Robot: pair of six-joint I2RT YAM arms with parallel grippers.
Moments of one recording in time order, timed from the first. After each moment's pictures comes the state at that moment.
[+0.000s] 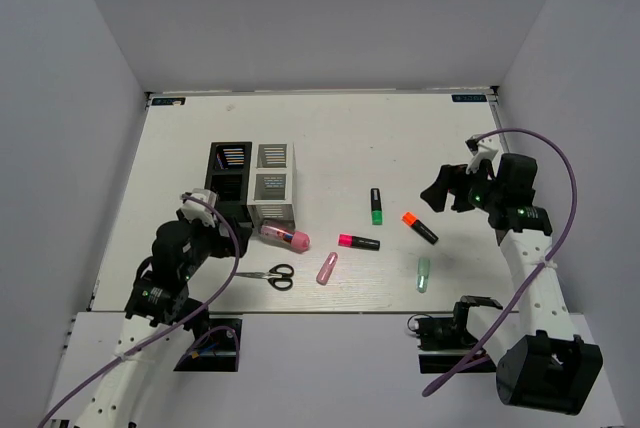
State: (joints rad) left arm -0.28 0.32 0.42 -0.47 0.09 -0.22; right arm -0.09 0.94 0.77 -0.47 -0.59 -0.02
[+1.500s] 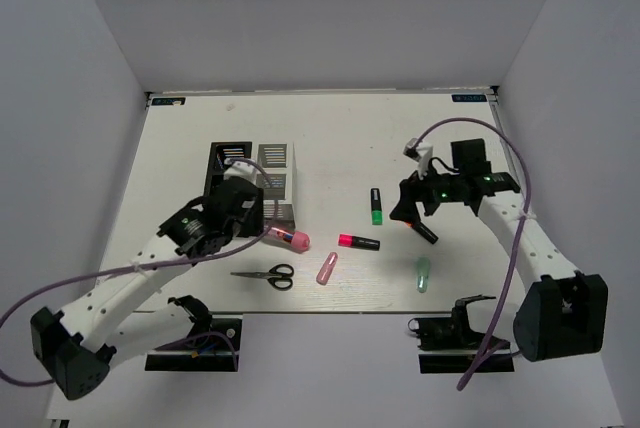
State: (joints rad) left arm -0.68 0.92 0.87 -0.75 -0.38 -0.47; right arm 0.15 1.20 0.91 -0.66 -0.77 -0.41
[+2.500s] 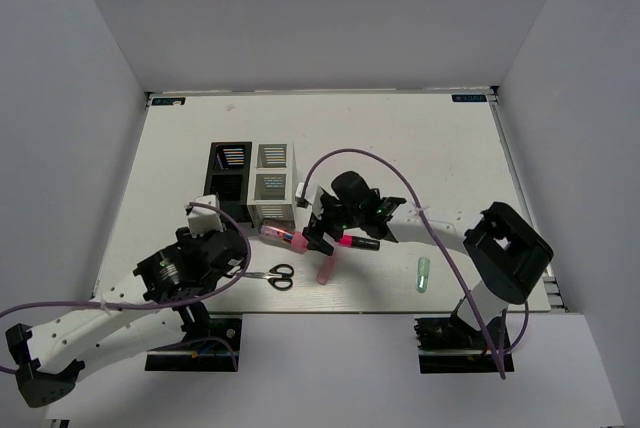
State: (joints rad) left arm -1.00 0.66 0.70 -1.07 -0.79 -0.95; right arm 0.89 1.61 0.89 0.02 -0.41 -0.32
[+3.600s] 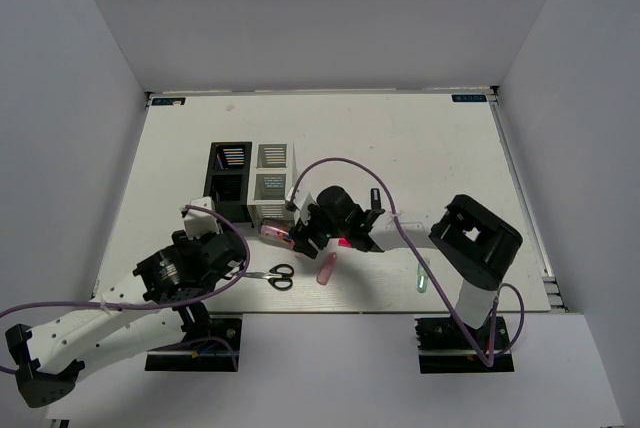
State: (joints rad) left arm -1.00 0.65 0.70 -1.13 -0.80 -1.01; right arm 0.97 1.77 0.86 0.28 -0.28 -0.12
